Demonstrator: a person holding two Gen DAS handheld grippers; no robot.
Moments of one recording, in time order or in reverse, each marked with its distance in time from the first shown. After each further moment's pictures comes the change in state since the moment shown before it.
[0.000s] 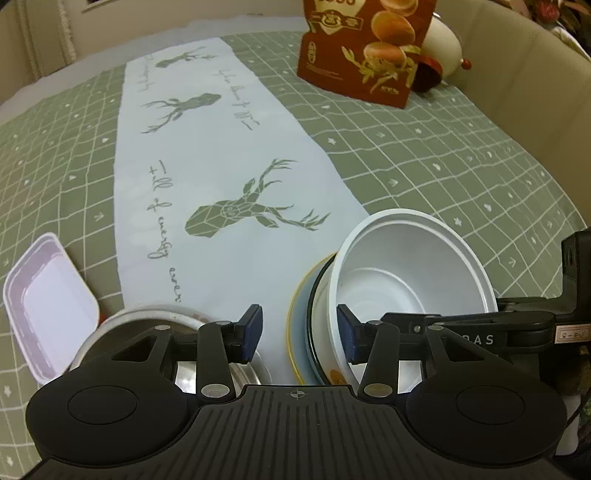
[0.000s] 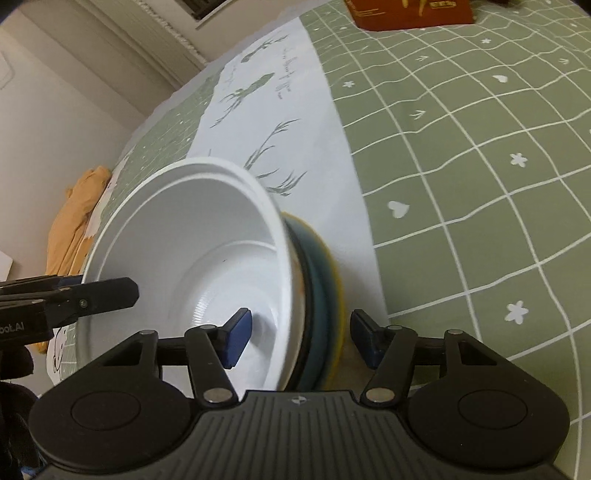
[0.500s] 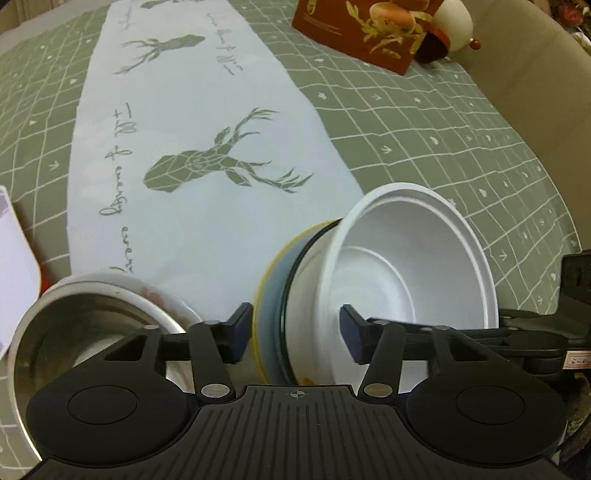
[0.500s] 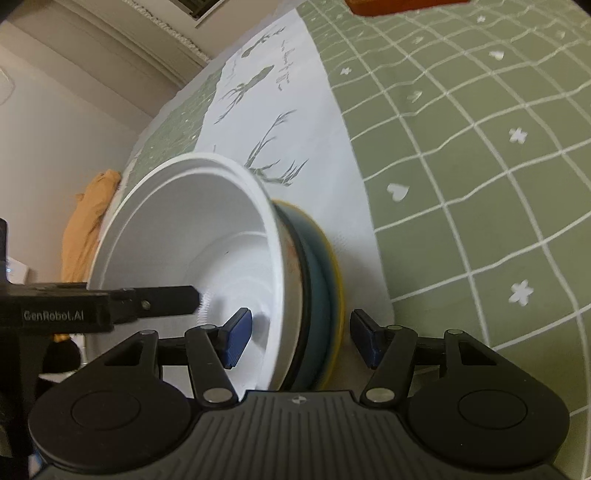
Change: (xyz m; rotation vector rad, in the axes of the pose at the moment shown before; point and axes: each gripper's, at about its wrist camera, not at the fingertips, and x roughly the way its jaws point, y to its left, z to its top) left arm 0.043 0.003 0.002 -0.091 0.135 -0.110; right arm 0.001 -0.010 -0.002 0.052 0.048 0.079
